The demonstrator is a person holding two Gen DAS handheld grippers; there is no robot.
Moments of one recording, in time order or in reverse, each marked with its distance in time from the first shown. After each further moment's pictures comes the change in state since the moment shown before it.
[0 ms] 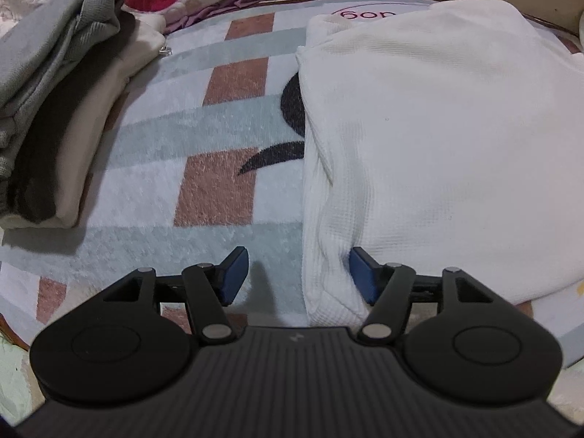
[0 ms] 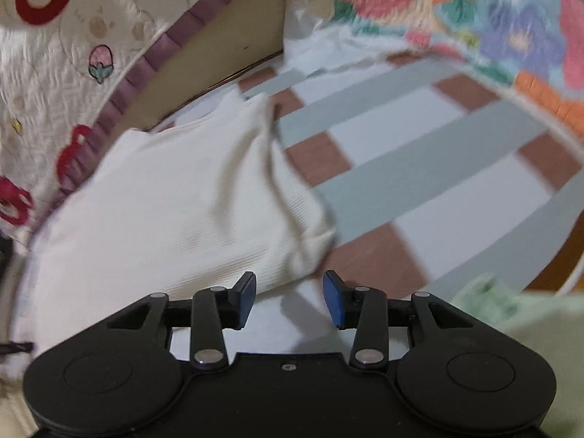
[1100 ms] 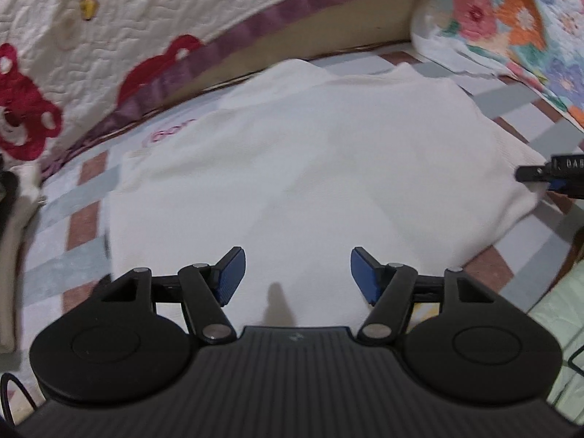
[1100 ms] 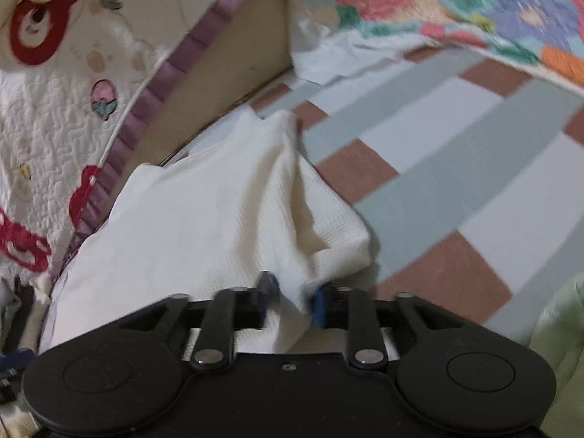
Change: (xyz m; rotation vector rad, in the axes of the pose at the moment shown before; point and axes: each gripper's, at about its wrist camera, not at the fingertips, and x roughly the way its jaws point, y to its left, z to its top) left arm -0.069 -0.153 0.000 0.324 -0.247 -0.255; right arm 0.034 0.015 0.005 0.114 -0.103 0.080
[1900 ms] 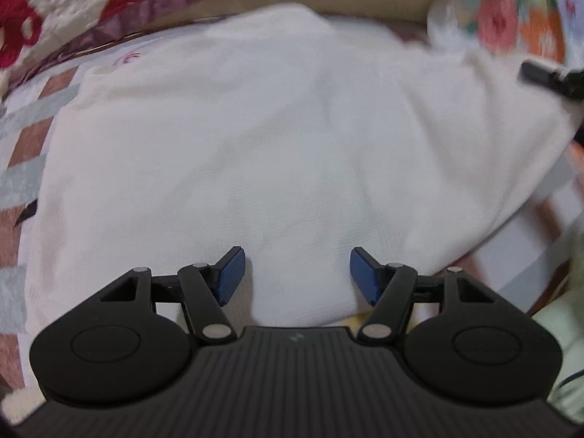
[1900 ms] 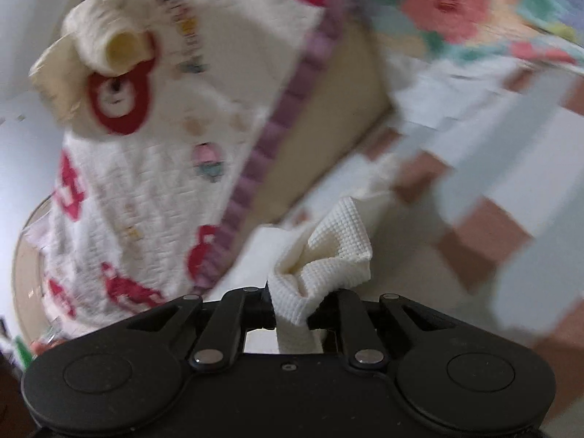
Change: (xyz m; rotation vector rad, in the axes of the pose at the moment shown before) left arm 0.027 0.009 -0.016 -0.279 0.084 -0.129; right arm -0.010 0.046 0.043 0.039 -0.099 0.401
